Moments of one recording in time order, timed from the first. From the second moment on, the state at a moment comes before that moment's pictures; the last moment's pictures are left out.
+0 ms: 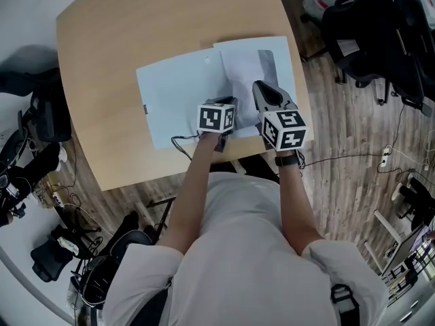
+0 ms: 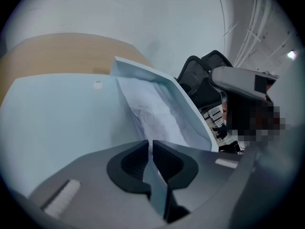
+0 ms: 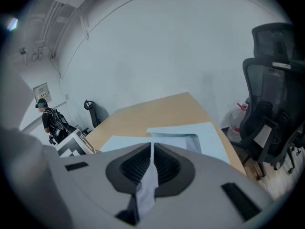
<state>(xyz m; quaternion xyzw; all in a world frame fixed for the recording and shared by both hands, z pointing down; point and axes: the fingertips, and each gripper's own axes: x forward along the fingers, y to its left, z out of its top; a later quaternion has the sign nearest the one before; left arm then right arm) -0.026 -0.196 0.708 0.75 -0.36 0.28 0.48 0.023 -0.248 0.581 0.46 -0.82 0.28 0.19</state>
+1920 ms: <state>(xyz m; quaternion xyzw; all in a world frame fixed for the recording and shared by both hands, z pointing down) -0.169 -0.192 0.662 0.72 -0.49 0.26 0.42 -0.043 -0.247 0.561 0.38 -0.87 0.27 0.18</state>
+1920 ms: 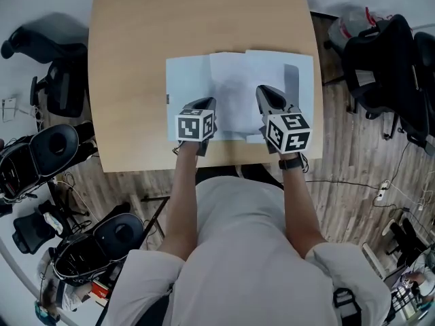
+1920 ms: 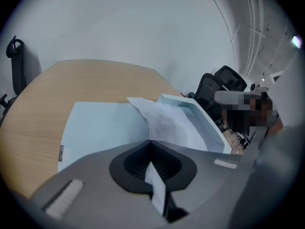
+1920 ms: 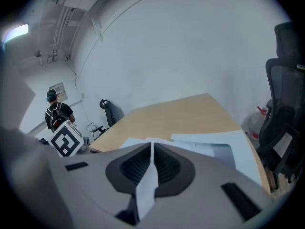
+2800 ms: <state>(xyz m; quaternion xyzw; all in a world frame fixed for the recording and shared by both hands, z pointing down) -0.203 -0.191 0.586 0.74 -0.52 0.26 0.34 -0.049 -0.240 0.521 0.37 -0.89 0.23 0.16</state>
